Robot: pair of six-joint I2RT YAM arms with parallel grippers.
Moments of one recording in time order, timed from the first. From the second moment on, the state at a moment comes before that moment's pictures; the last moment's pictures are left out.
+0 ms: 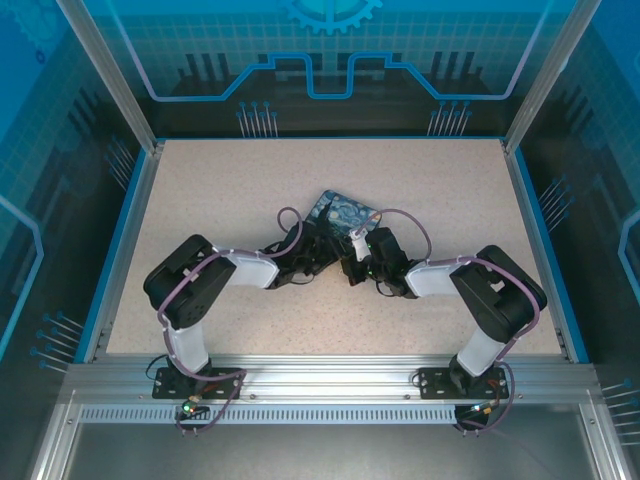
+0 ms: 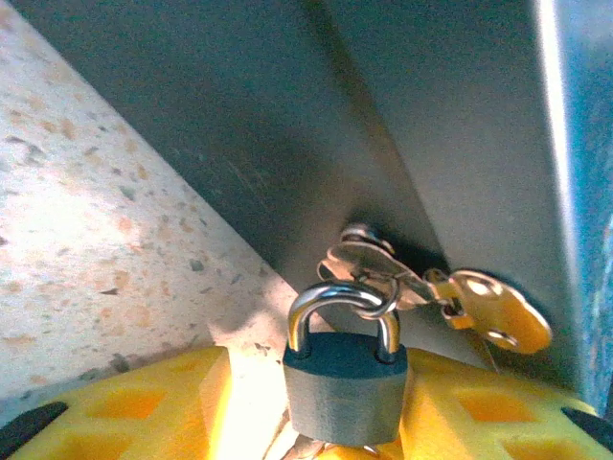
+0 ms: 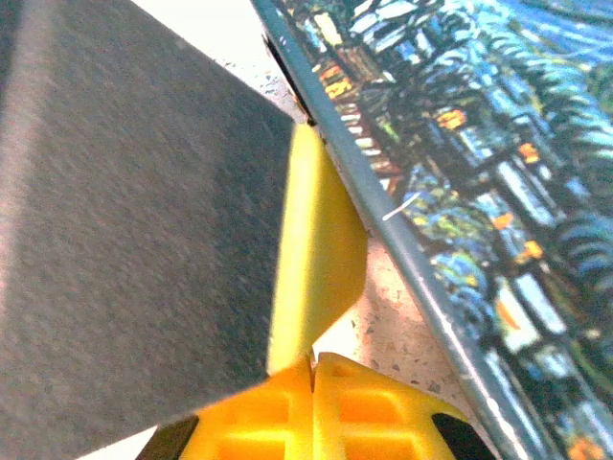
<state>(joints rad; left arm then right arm) -0.65 1.83 0.81 0.34 0.13 -1.19 0.61 1.68 0.63 0.34 -0.20 0.21</state>
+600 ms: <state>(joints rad) -0.65 1.83 0.79 0.38 0.07 -1.18 0.61 1.68 0.63 0.34 -0.21 0.21</state>
